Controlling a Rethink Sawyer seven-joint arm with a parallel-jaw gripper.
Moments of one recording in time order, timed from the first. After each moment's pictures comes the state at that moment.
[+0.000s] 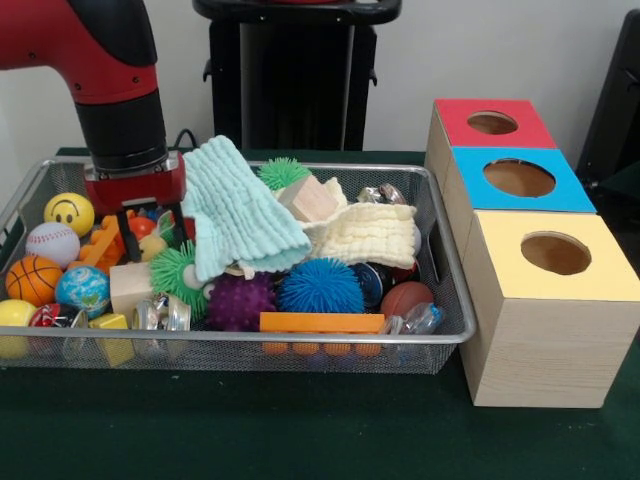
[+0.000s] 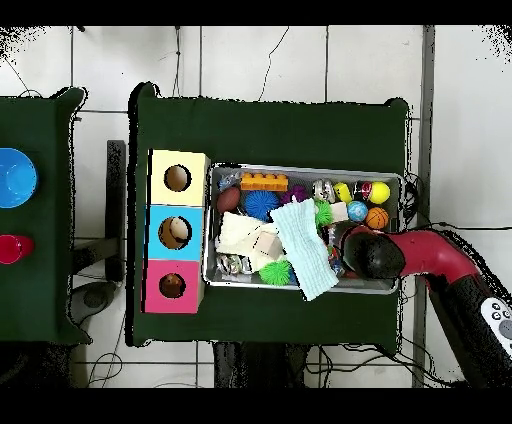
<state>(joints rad) -1.10 -0.45 0.74 1.70 -0.91 0.61 1.68</state>
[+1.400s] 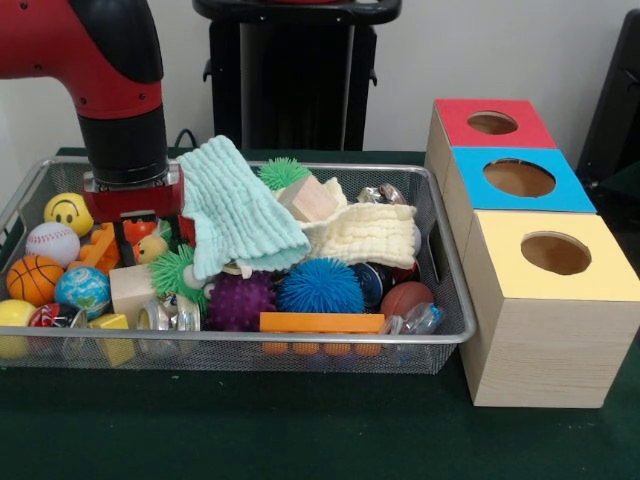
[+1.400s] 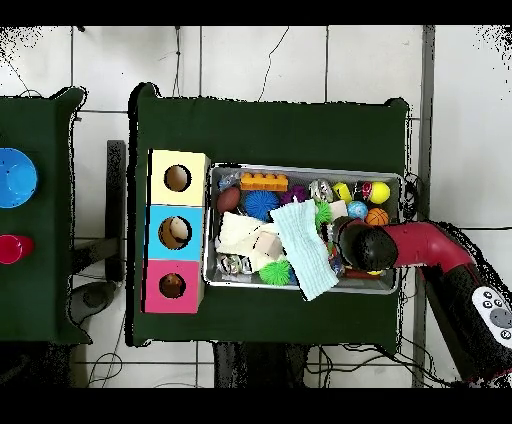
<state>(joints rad) -1.02 -0.45 0.68 1.64 -0.92 0.64 1.68</state>
